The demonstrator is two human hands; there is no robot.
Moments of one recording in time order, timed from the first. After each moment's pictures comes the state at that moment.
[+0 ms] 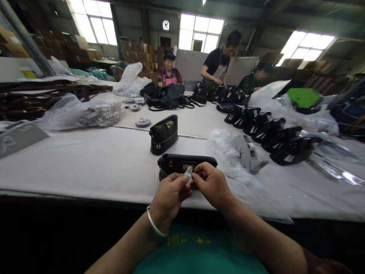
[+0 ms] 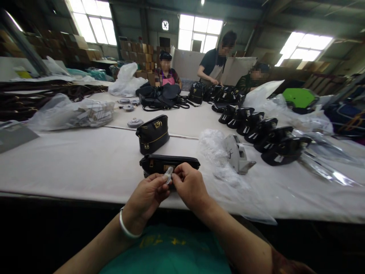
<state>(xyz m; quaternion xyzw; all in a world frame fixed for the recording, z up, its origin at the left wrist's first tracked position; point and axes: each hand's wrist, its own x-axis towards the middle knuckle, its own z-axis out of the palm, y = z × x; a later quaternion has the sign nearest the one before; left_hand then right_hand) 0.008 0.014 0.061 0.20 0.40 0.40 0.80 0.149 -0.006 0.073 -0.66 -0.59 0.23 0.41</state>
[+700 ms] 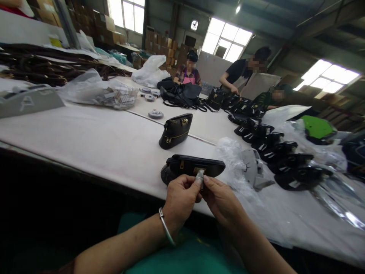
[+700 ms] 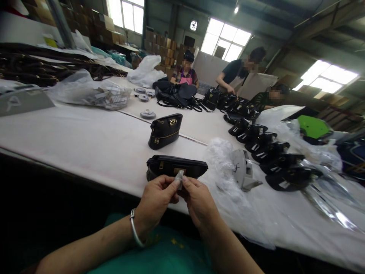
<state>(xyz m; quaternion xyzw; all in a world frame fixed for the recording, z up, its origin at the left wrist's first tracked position) 0.017 -0.007 0.050 0.37 0.45 0.47 0.66 0.139 -0.019 0.062 -0.50 -0.30 0.62 0.53</state>
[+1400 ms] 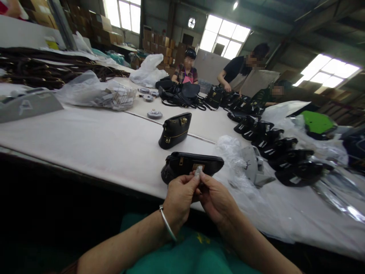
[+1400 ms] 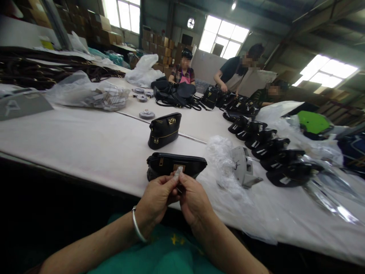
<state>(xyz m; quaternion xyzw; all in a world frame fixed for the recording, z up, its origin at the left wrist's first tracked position) 0.022 -0.002 0.052 0.19 0.41 0.46 0.76 0.117 -0.009 0.060 -0.49 -0.19 0.63 0.57</state>
